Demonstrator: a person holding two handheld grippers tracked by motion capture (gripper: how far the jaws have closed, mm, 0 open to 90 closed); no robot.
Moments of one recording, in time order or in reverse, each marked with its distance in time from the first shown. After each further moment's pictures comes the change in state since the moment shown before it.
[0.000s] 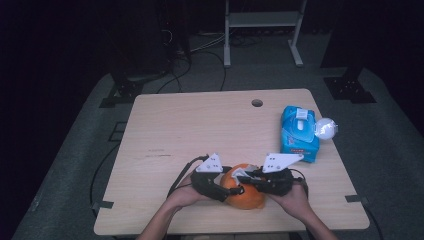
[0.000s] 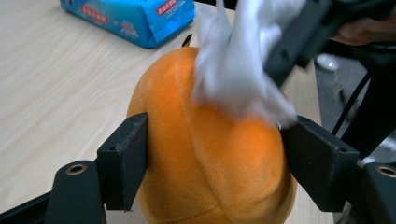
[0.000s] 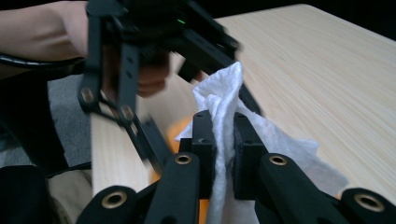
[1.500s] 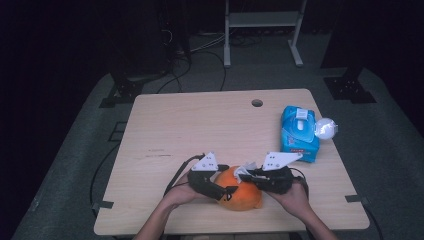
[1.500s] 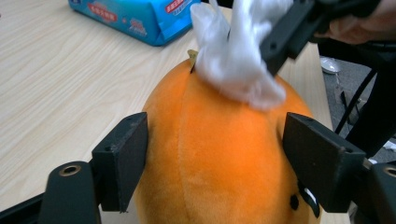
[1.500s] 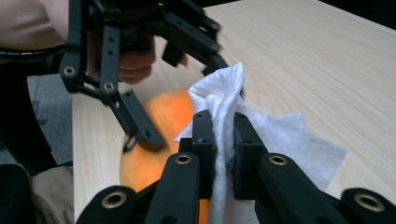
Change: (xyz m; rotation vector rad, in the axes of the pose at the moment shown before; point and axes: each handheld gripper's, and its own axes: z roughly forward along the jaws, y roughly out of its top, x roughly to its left) left arm 0.020 -0.014 -0.004 -0.021 -0.015 -0.047; right arm -0.014 -0.012 -0.001 0.026 -0.040 0.049
